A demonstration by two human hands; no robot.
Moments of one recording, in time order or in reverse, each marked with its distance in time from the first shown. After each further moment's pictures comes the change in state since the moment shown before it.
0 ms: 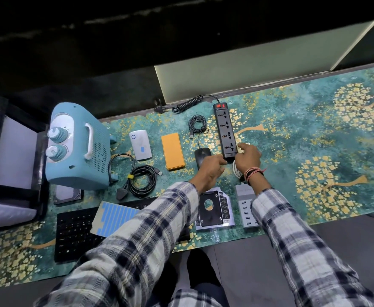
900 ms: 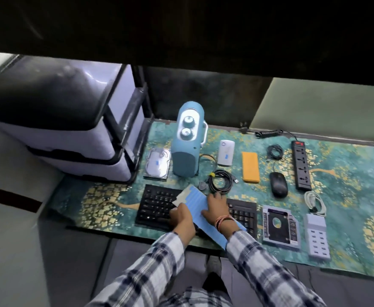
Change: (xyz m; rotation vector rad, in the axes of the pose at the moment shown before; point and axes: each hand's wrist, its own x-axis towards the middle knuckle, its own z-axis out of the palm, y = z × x) left_hand -0.171 -0.090 -0.302 -0.454 0.917 -0.033; right_hand -0.274 -0.119 0.223 -0.750 -0.460 -0.517
